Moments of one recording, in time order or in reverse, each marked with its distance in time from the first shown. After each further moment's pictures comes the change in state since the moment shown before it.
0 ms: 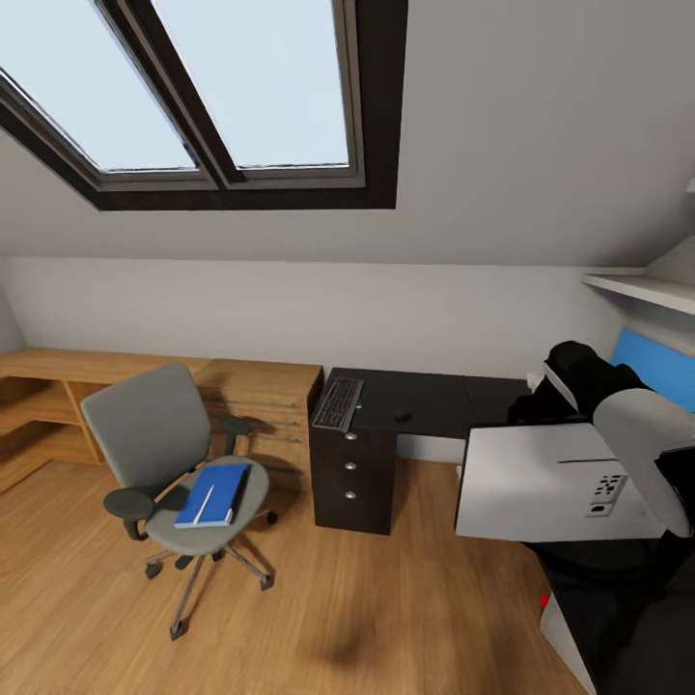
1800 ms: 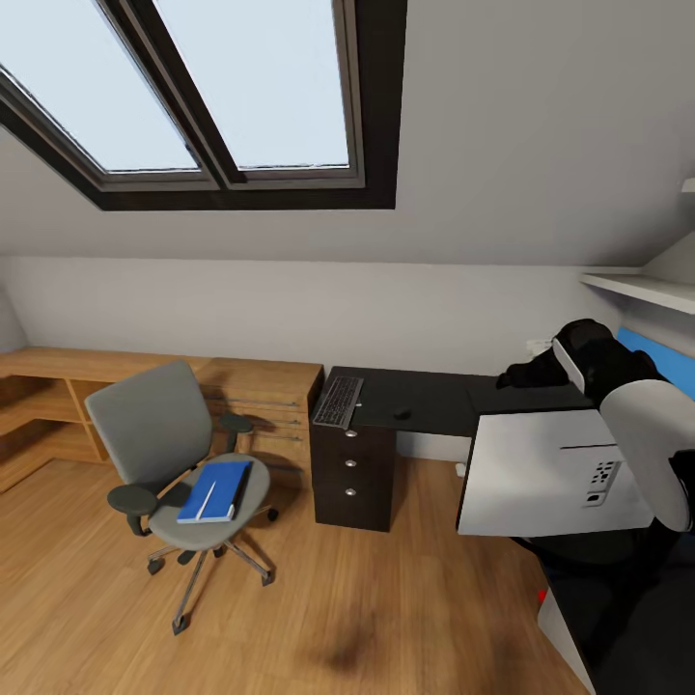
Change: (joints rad) left arm 0.000 0.000 -0.001 0.000 -0.001 0.000 0.000; right arm 0.000 -0.008 -0.165 -0.148 0.004 -0.075 0.020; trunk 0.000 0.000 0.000
